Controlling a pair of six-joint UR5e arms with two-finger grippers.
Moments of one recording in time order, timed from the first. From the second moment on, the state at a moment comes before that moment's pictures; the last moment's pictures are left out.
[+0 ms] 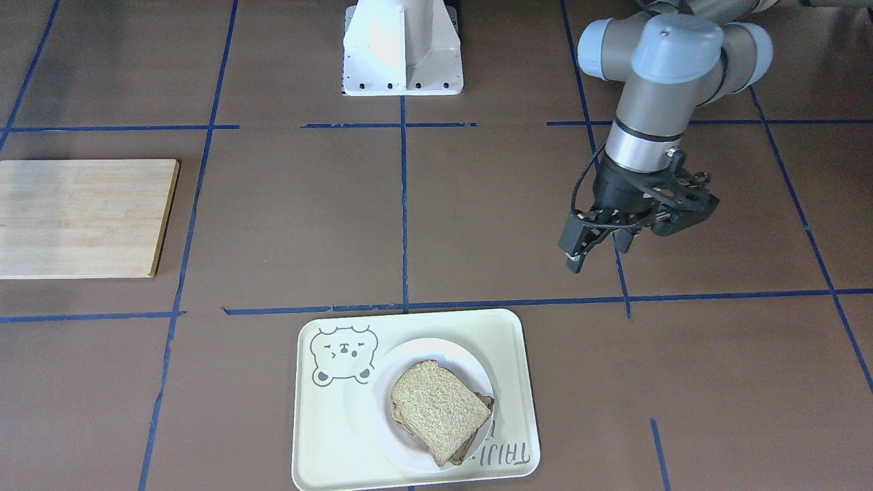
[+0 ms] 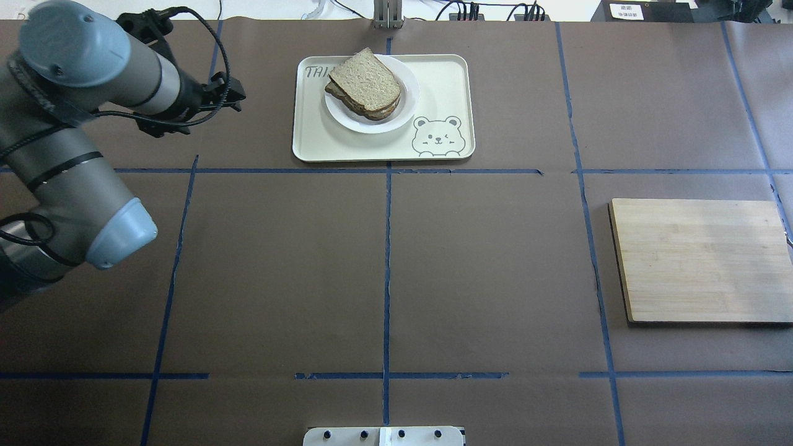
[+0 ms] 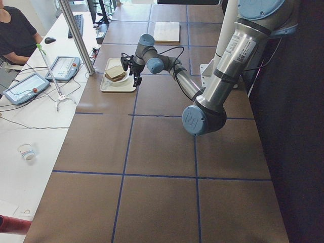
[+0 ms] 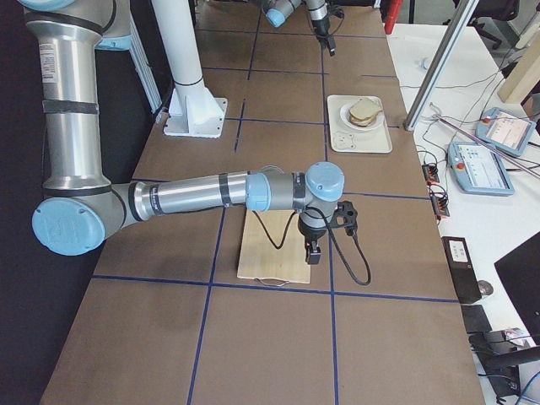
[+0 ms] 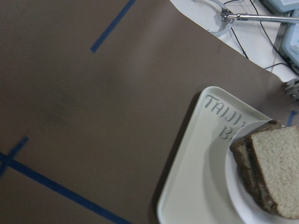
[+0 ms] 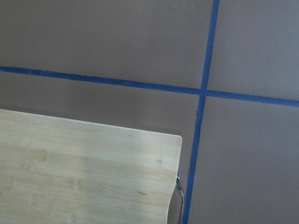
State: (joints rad) left arm -0.89 -2.03 -1.82 -1.66 -1.89 -1.32; right arm 1.52 -1.59 1.75 -1.69 2.38 -0.06
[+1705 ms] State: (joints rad) left arm -1.57 -1.61 -1.57 -1.49 -2.37 0.15; right arm 1.57 -1.67 1.76 -1.69 2.40 -0.09
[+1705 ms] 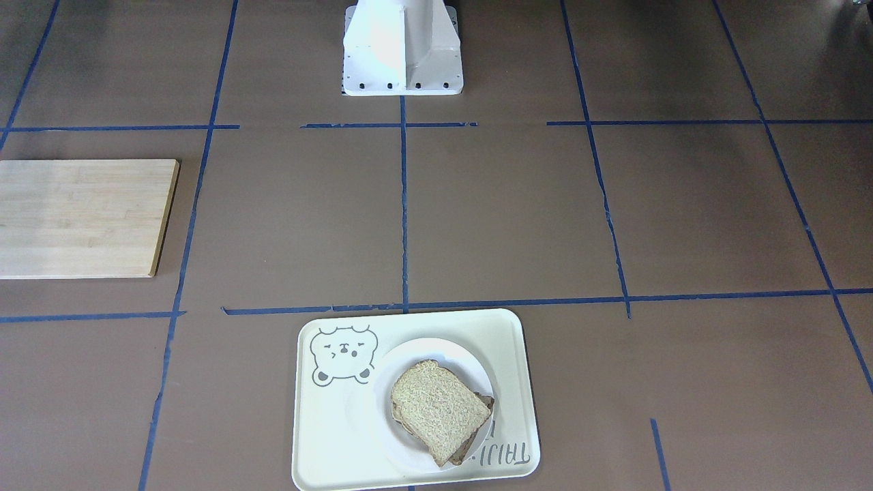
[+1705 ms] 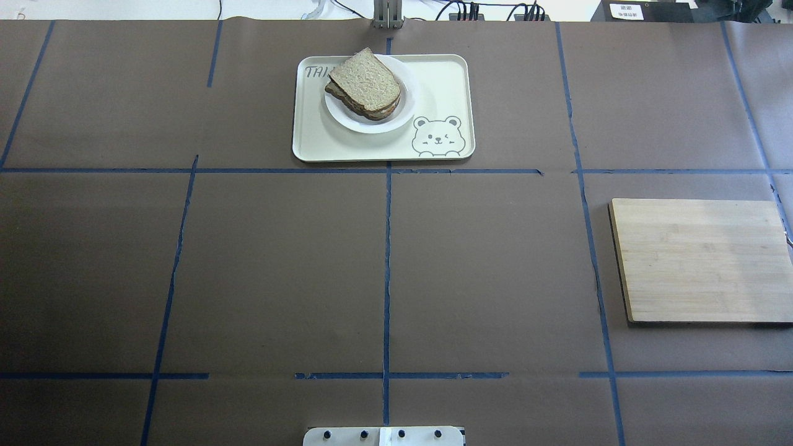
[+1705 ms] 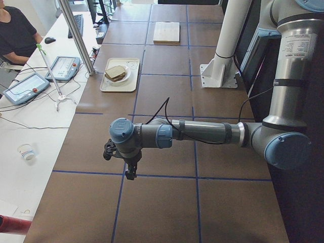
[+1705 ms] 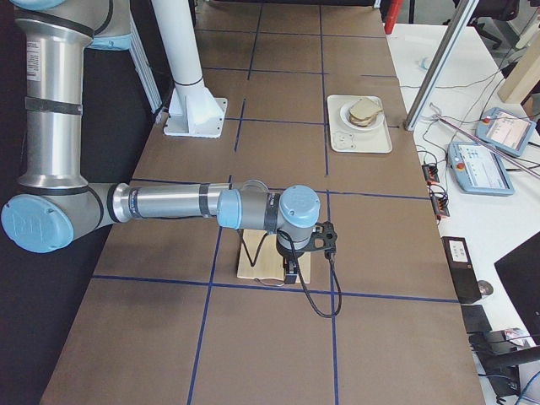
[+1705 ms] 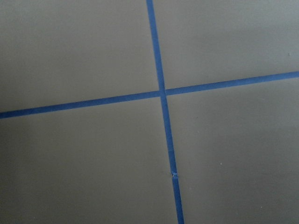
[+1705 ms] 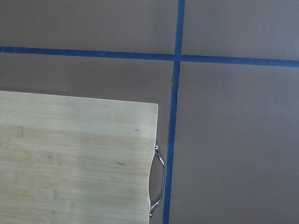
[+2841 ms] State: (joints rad) left arm -1.58 -1.56 -1.57 -1.49 -2.37 0.15; right arm 1.60 -1.69 1.71 -1.70 2.39 -0.09
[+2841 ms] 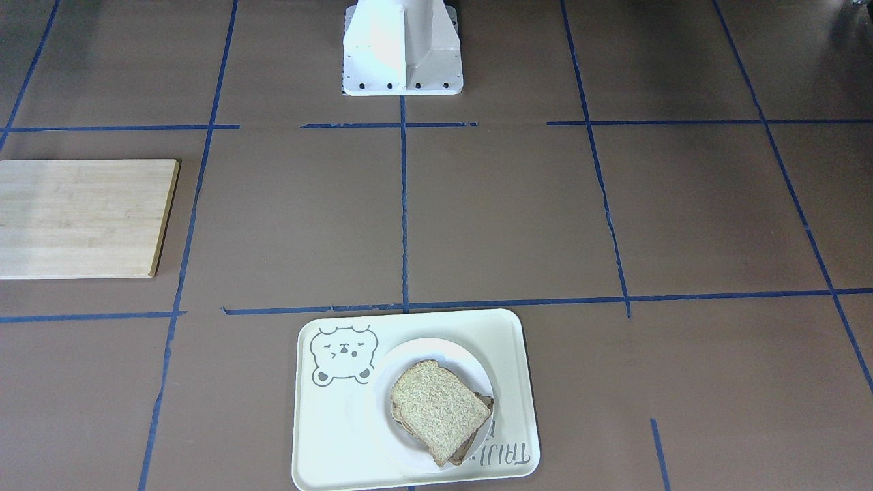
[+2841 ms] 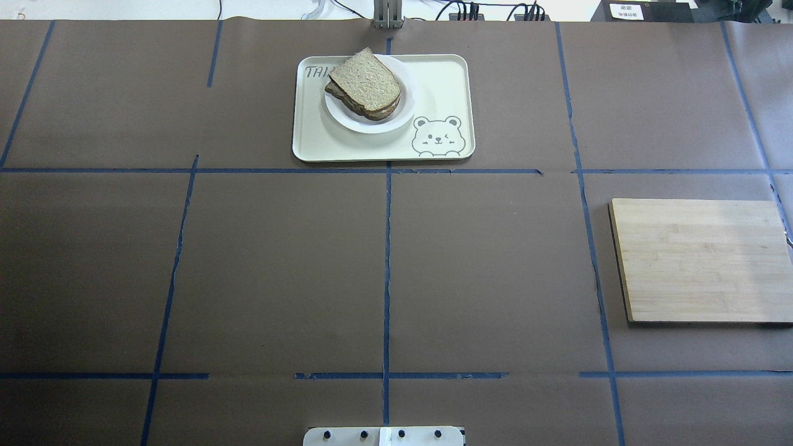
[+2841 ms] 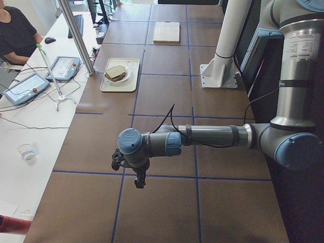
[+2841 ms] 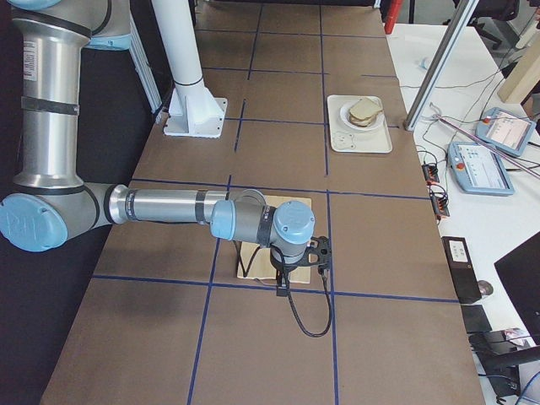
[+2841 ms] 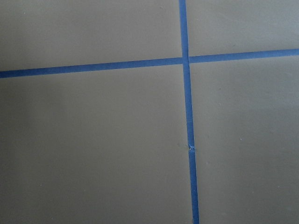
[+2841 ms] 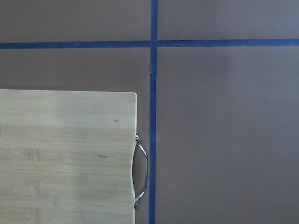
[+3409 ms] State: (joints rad) left arm -1.58 -1.56 -1.57 -1.49 -2.37 0.15; right arm 1.62 -1.70 1.71 -1.69 2.39 -0.09
